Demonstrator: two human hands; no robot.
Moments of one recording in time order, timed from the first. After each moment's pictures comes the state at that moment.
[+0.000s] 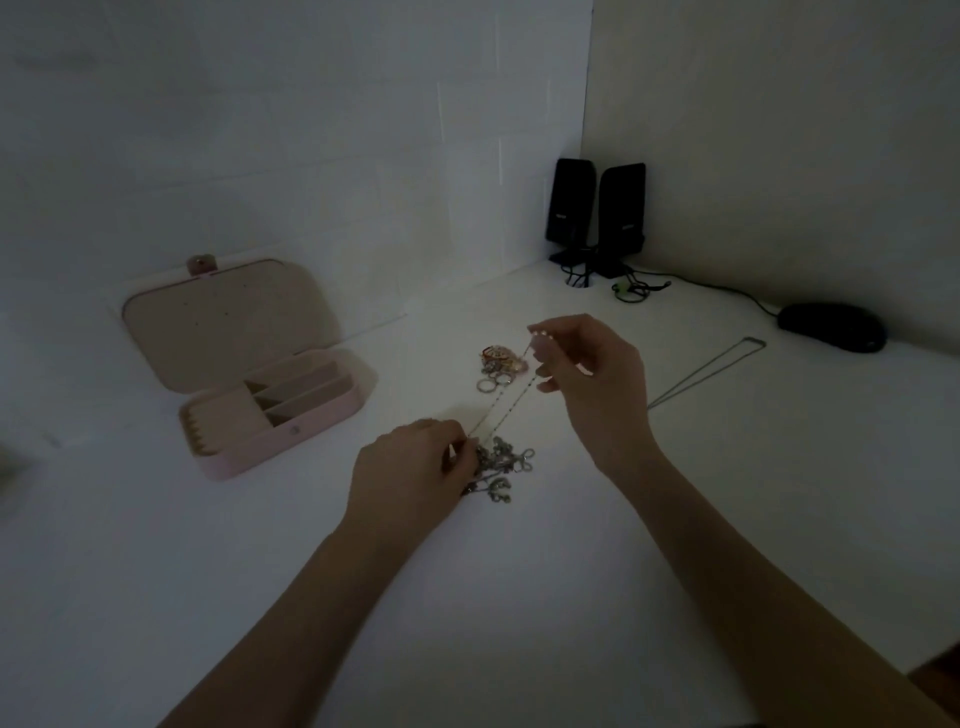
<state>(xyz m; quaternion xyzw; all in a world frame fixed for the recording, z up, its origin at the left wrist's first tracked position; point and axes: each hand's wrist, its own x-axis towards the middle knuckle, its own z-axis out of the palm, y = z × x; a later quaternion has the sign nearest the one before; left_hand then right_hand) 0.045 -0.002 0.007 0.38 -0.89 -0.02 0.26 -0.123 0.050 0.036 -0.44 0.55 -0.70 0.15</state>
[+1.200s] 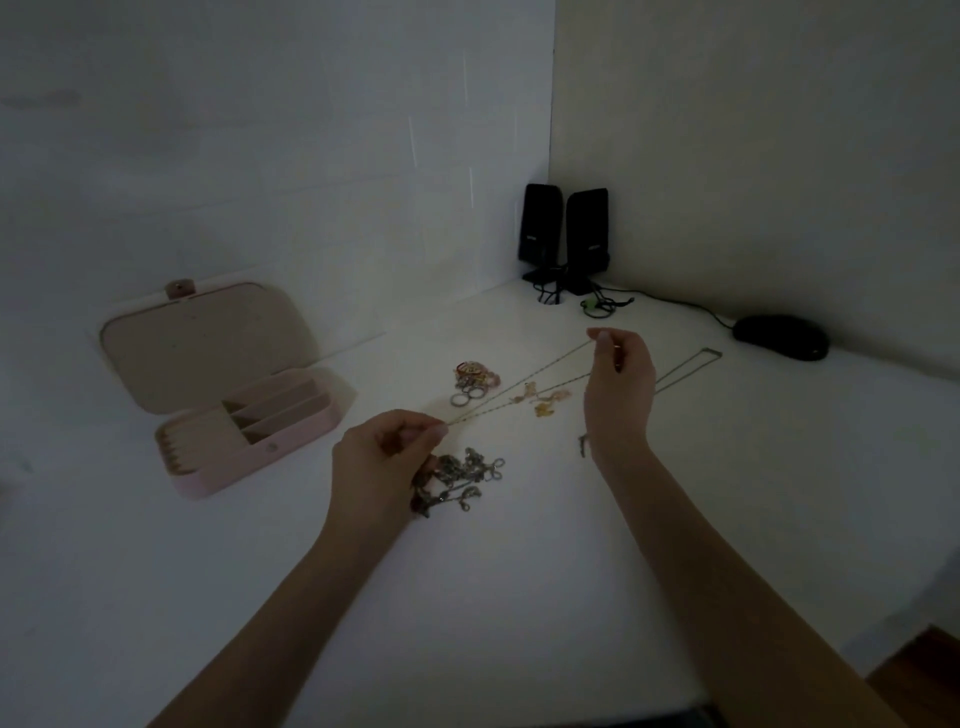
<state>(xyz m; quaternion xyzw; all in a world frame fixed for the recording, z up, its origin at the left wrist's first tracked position) 0.035 0.004 0.012 0.39 -0.67 -0.44 0.45 -0.169 0.044 0.017 -0.24 0.63 -0.74 0.03</state>
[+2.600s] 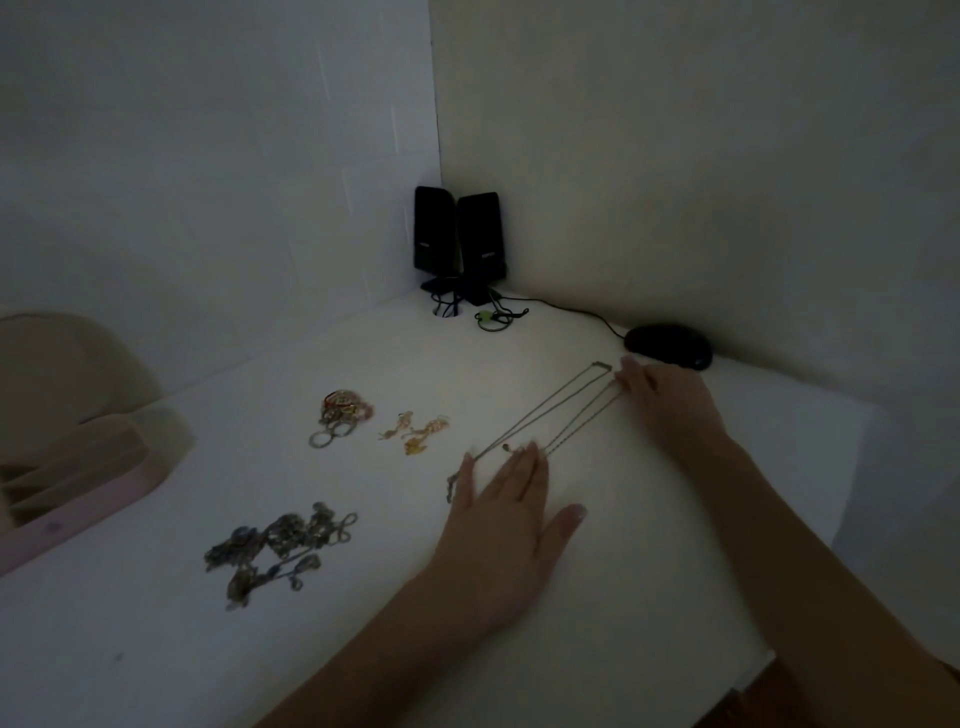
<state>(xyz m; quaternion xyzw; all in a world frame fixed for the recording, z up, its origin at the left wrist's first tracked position) -0.132 0.085 -0.010 0.21 -0.97 -0.10 0.06 -0.387 0.124 -0.013 -0.39 0.85 -0.36 -0.04</state>
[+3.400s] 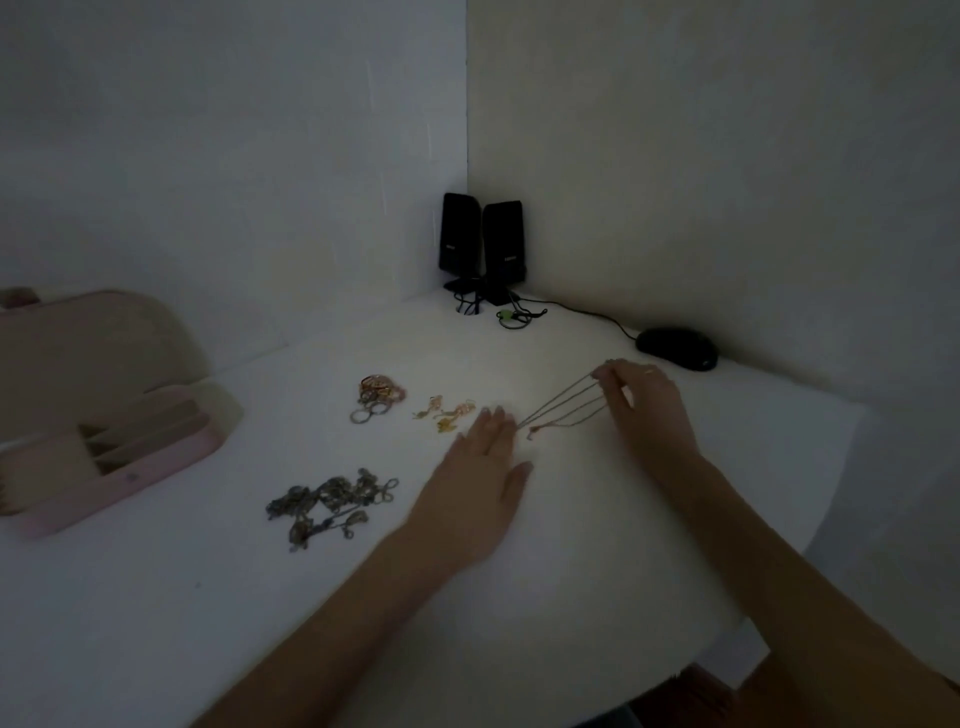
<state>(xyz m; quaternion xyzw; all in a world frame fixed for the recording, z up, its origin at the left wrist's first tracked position) -0.088 0.062 0.003 0.24 -0.95 -0.16 0.12 -0.312 0.126 -0.005 -0.48 0.78 -0.38 -0.14</state>
